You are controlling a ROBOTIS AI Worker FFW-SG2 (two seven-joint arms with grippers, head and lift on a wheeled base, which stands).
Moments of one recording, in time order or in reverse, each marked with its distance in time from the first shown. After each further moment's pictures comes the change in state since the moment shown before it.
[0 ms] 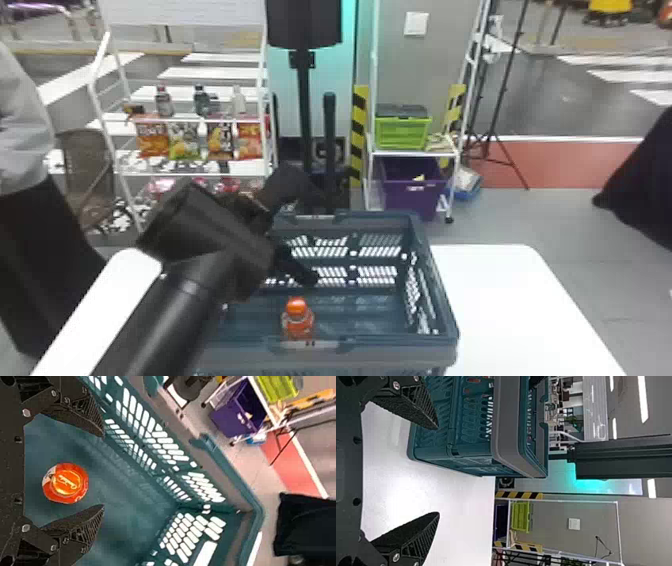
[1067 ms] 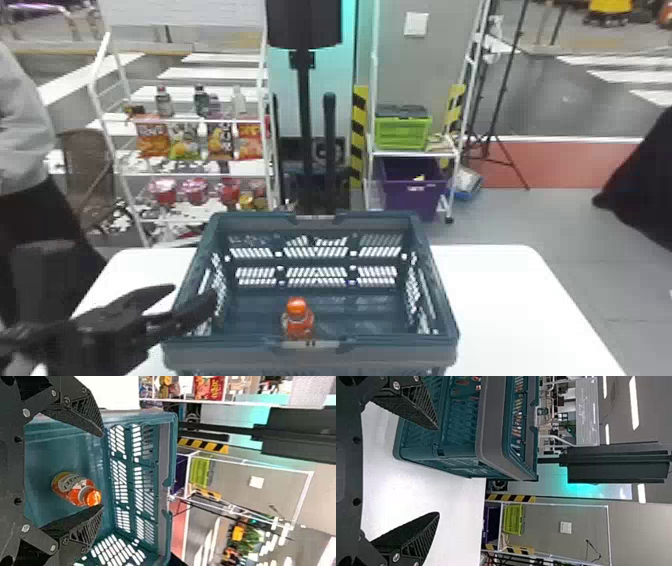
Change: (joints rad) left arm 0.727 -0.096 0.677 -0.834 0.566 -0.060 0.335; right arm 0.006 -0.038 -0.004 -0.057 -0.014 0.018 0.000
